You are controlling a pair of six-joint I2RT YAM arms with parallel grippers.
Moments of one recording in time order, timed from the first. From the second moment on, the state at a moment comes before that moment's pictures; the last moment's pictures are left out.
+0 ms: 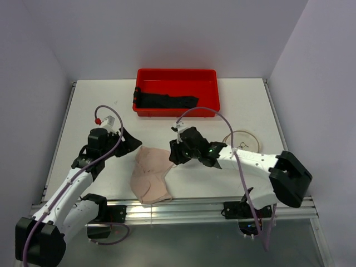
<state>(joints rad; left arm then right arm) -0.25 0.87 0.54 -0.20 0.26 -0.68 0.90 1.35 0.80 -0.12 -0.07 0.40</state>
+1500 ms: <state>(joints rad) -0.40 0.88 0.41 0.01 0.24 -0.76 0.73 1.59 0.97 -0.06 0.12 0.44</state>
